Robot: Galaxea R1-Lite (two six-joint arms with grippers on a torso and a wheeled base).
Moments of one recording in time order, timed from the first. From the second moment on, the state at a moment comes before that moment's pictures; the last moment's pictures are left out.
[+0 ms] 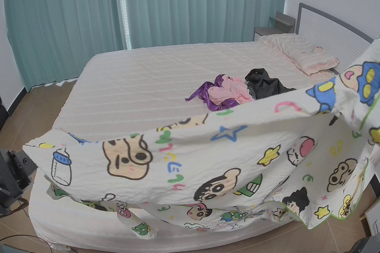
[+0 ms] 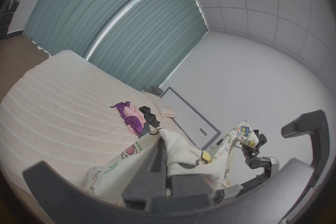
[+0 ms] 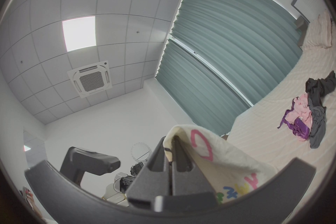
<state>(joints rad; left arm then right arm) -0.69 0.87 -0.46 -0.40 0.07 -0.66 0.42 1.04 -0.58 -0.93 0.52 0.90</state>
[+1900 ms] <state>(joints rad) -0.40 1.65 -0.57 -0.67 0.06 -0.90 0.38 2.00 -0.97 -1.06 0.25 0.82</state>
